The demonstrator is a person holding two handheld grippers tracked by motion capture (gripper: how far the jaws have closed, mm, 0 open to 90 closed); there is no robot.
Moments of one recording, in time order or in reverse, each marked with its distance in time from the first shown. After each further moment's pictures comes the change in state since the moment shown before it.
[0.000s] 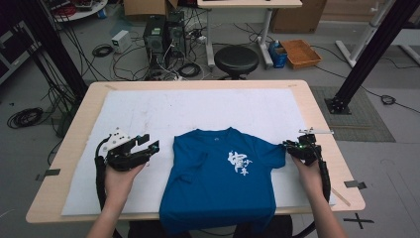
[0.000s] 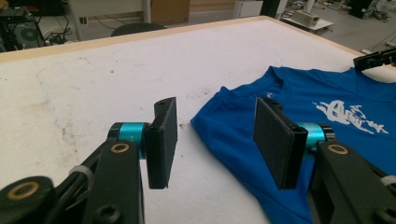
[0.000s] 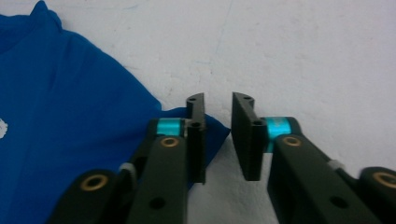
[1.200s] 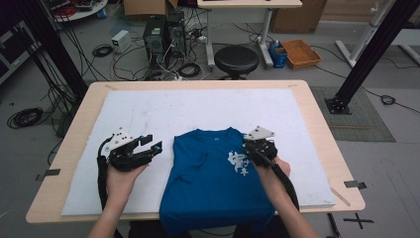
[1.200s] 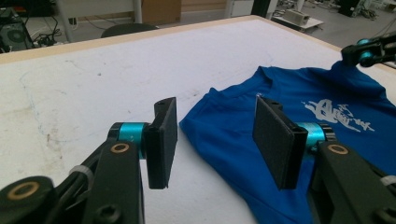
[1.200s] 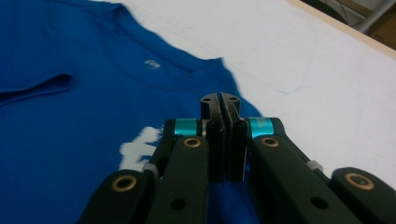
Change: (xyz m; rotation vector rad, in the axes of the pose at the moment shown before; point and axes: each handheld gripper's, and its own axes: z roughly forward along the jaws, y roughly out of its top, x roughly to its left) left arm -0.005 0.002 0.003 0.005 -0.032 0.005; right arm 0.169 0.029 -0.005 -0.053 -0.049 -0.436
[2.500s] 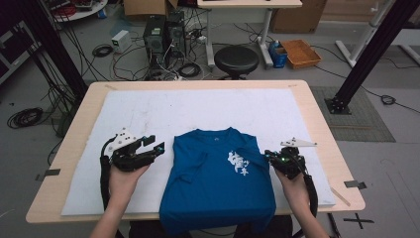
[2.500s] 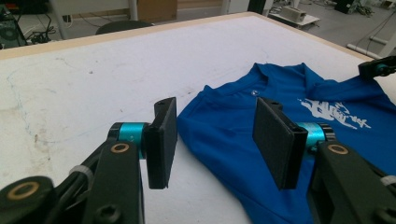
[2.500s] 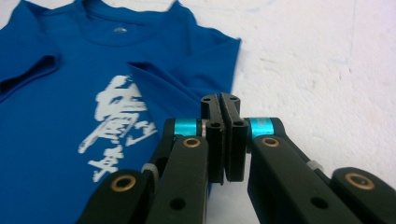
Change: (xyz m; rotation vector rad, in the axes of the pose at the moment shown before) left arm -0.003 -0.001 0.005 0.008 -0.011 0.004; right arm -0.059 -0.073 -0.024 -0.020 0.142 0.354
